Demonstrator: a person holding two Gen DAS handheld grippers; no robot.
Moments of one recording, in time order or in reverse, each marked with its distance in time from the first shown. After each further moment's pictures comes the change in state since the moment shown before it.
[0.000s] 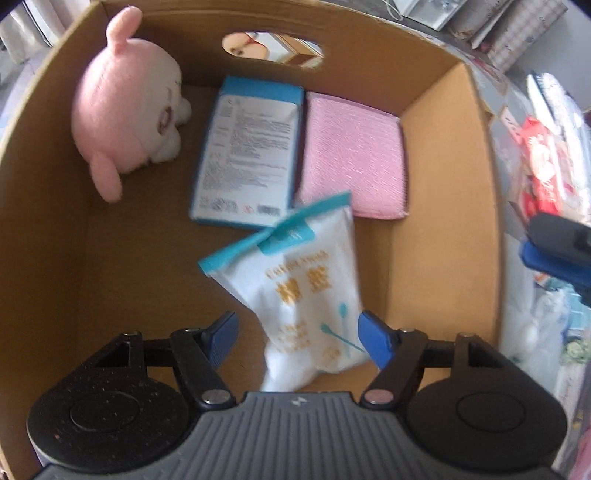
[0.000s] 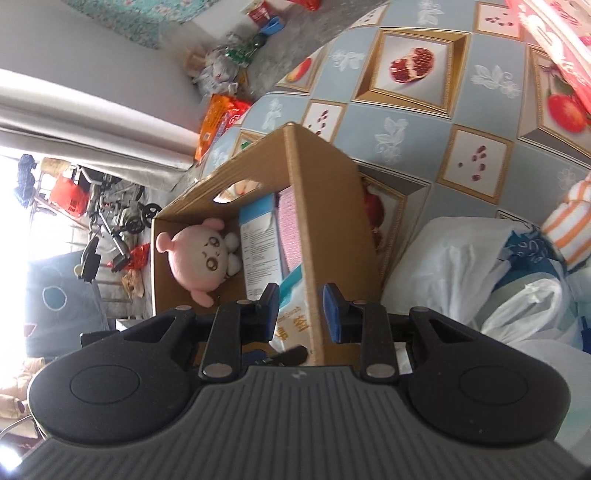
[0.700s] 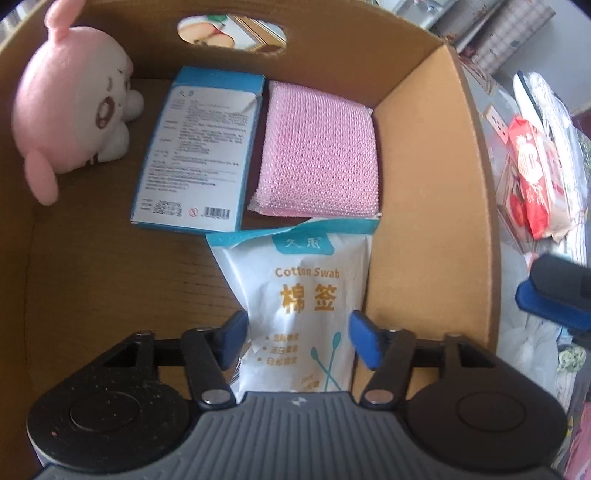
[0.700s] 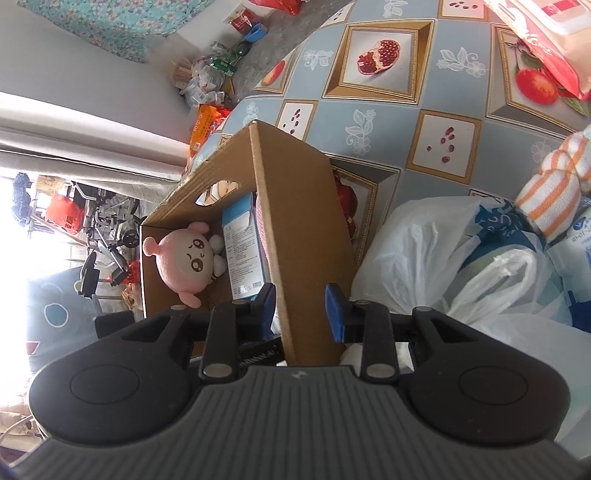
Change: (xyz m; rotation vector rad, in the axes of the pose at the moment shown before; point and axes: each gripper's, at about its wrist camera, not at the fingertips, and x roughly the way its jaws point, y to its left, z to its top) left arm 0.022 -0.011 -0.008 -0.004 -0.027 -0.083; right arm -0.010 -0.027 -0.013 0.047 -0.019 0.002
